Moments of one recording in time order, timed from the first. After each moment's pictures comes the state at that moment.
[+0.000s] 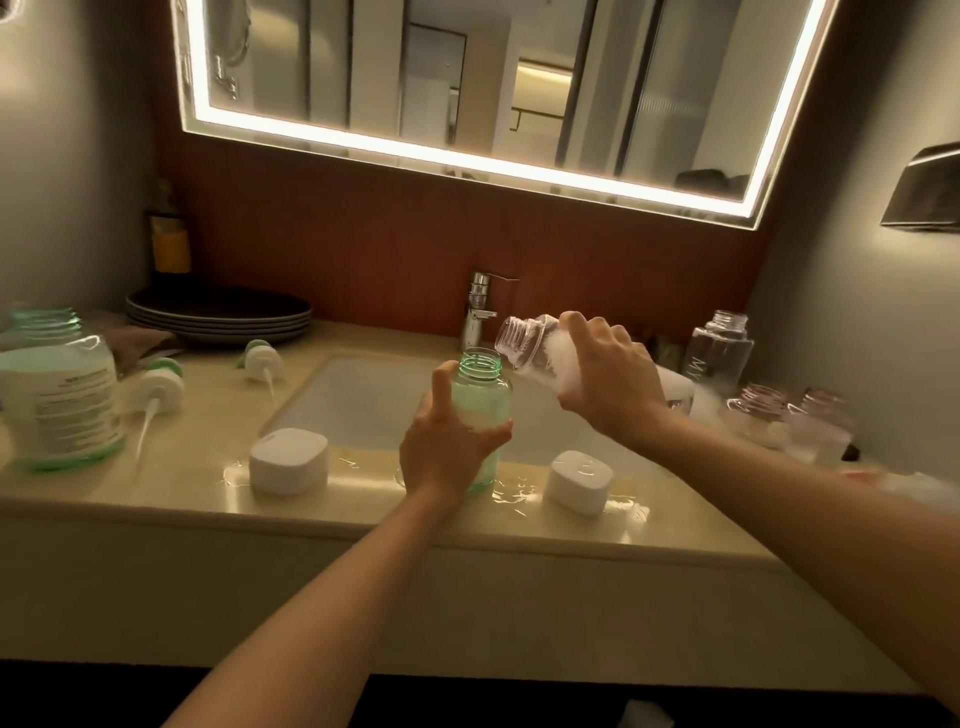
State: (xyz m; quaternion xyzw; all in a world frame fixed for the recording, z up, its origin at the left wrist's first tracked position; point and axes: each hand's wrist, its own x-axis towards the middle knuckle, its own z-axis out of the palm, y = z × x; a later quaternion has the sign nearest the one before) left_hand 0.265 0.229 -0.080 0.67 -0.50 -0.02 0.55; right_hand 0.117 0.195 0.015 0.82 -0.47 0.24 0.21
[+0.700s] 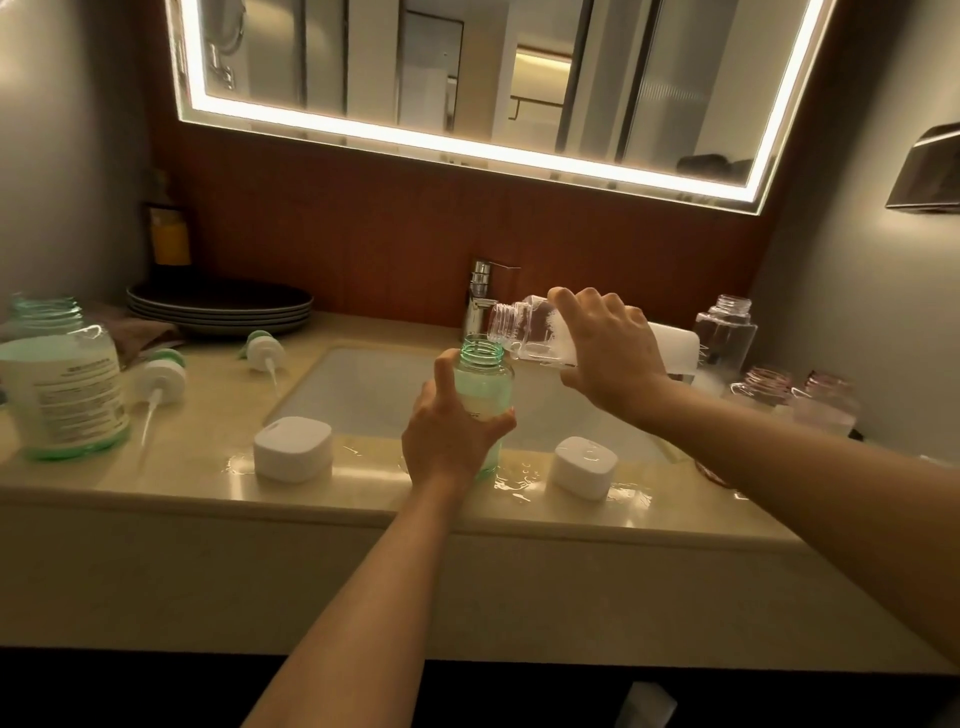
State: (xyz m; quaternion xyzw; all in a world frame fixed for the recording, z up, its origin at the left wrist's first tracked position) left_hand 0.261 0.233 -0.082 0.67 -0.49 0.03 0.55; right_hand 0.123 0.200 0.023 0.82 -0.45 0.21 0.28
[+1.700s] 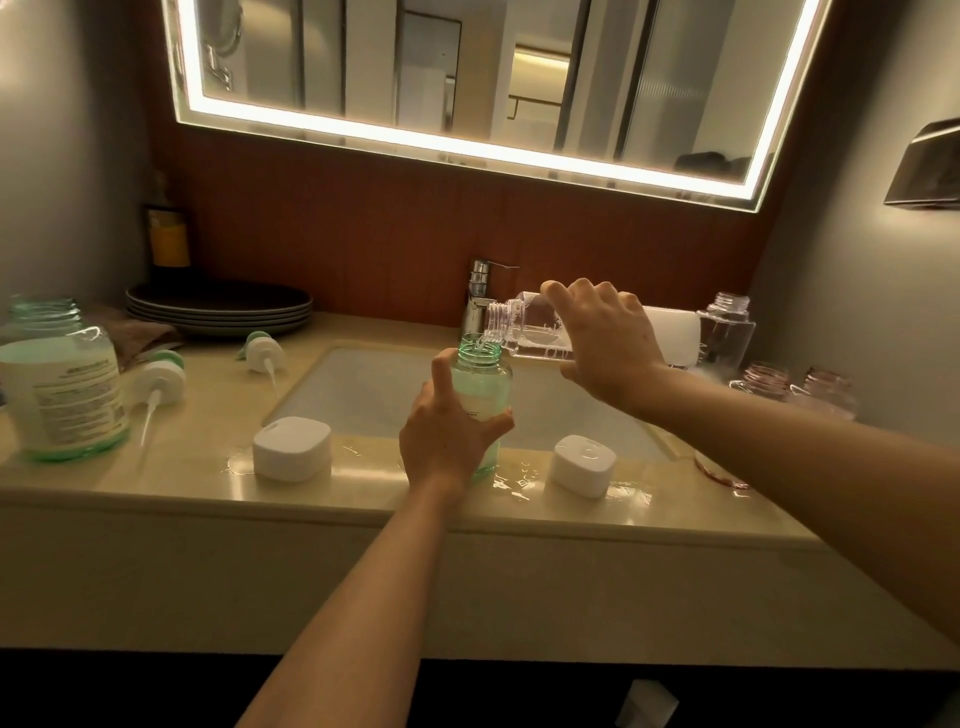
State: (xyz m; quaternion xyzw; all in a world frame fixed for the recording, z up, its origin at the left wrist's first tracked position) left_hand 0.262 0.233 -0.082 0.68 -0.50 0.04 0.54; right_hand 0.125 0.197 0.029 0.83 -0.43 0.19 0.31
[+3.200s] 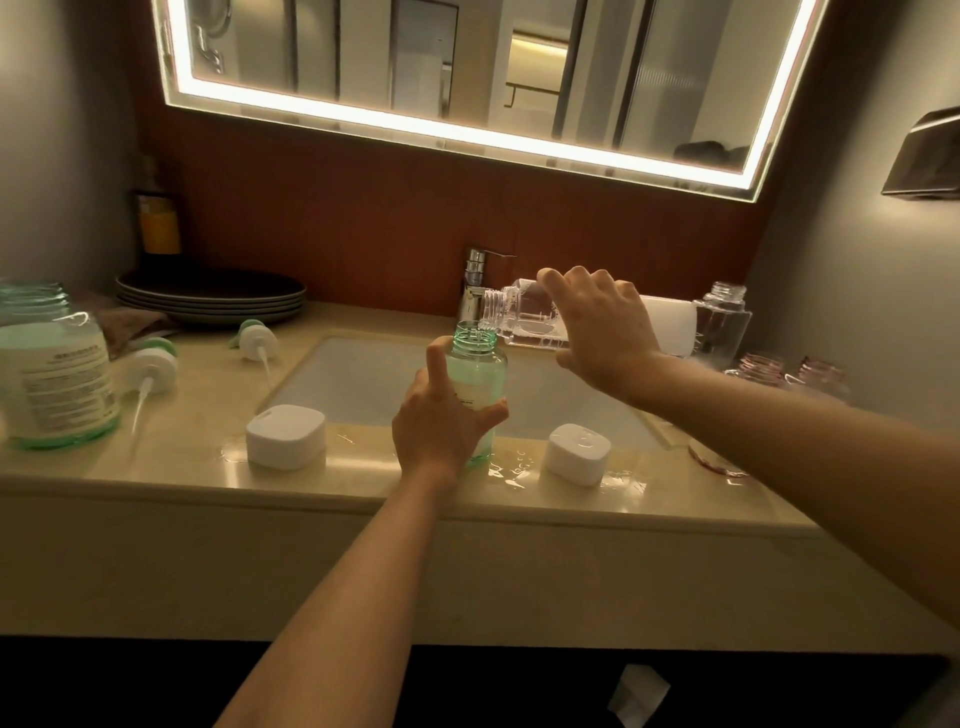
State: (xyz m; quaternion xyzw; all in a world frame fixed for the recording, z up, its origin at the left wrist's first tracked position) left_hand 0.264 0.235 -0.083 0.67 -0.51 0.05 0.53; right_hand 0.123 0.195 0.028 0.83 -0.42 0.19 0.32
